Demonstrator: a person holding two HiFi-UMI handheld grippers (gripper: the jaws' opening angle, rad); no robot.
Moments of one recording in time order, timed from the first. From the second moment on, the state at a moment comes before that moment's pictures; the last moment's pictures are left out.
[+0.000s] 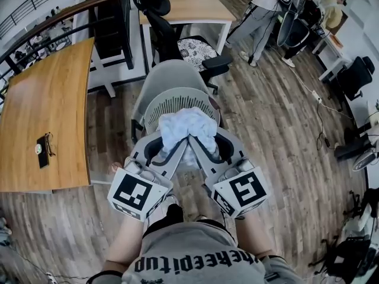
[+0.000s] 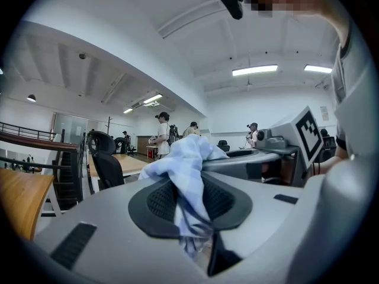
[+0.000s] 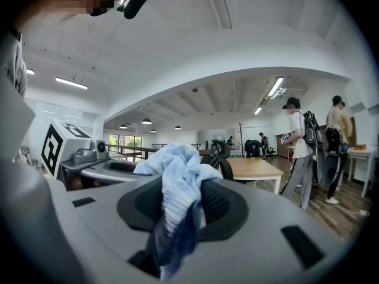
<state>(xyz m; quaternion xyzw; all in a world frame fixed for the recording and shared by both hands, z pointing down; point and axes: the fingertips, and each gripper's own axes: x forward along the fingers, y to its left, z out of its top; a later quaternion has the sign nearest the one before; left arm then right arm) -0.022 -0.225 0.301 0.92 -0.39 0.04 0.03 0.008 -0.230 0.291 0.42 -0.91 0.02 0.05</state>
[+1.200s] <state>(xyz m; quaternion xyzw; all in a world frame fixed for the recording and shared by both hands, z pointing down) -0.036 -0.274 0.305 0.92 -0.39 0.03 0.04 -0.006 -0.279 0.293 0.42 -0.90 0.01 0.07</state>
